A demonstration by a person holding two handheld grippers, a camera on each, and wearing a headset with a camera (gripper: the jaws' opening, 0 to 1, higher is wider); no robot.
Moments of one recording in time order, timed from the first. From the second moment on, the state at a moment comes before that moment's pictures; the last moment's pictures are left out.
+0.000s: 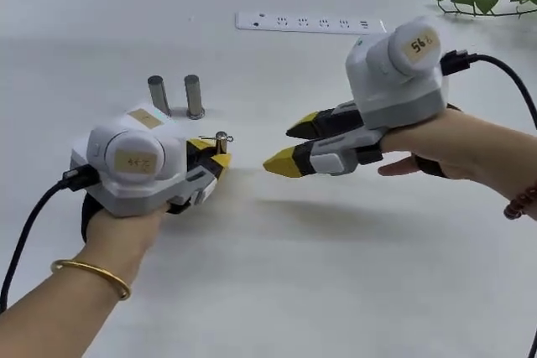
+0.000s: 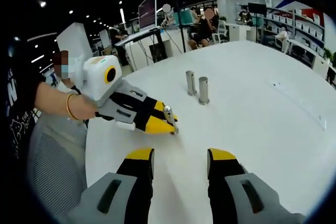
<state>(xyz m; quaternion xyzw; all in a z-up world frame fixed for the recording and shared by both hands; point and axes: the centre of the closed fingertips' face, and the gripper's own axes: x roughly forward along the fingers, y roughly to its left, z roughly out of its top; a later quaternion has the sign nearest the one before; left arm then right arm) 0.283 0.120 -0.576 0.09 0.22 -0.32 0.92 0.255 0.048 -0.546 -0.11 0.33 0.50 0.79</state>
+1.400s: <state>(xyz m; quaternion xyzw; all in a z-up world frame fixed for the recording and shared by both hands) 0.288 0.138 -0.584 0.07 0.23 -0.31 0.92 0.258 0.034 -0.549 -0.08 0.33 0.47 0.81</state>
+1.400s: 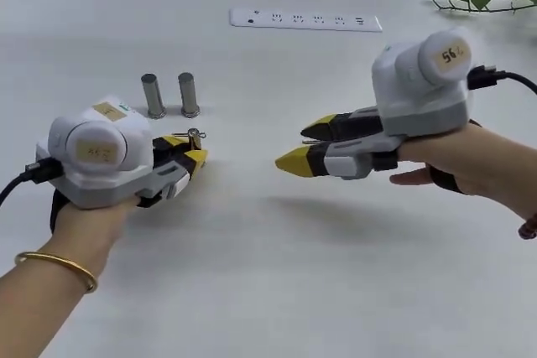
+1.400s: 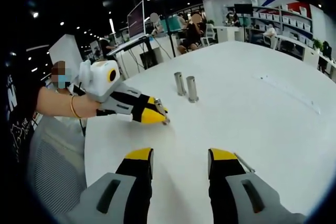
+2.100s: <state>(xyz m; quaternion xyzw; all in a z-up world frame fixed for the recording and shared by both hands) 0.281 0.143 -0.584 0.06 0.24 -0.31 0.92 0.260 0.034 -0.538 -0.06 0.32 0.47 0.82</state>
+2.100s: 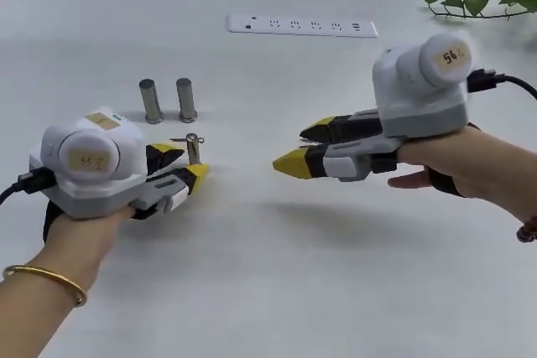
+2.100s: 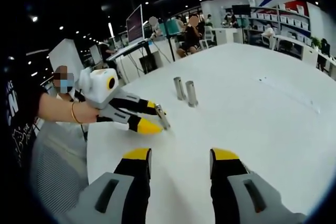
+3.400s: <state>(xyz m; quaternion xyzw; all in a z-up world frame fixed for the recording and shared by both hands) 0.258 0.156 -0.540 0.05 0.22 -0.30 0.93 0.352 0.113 -0.531 -0.03 0.20 0.47 0.86</state>
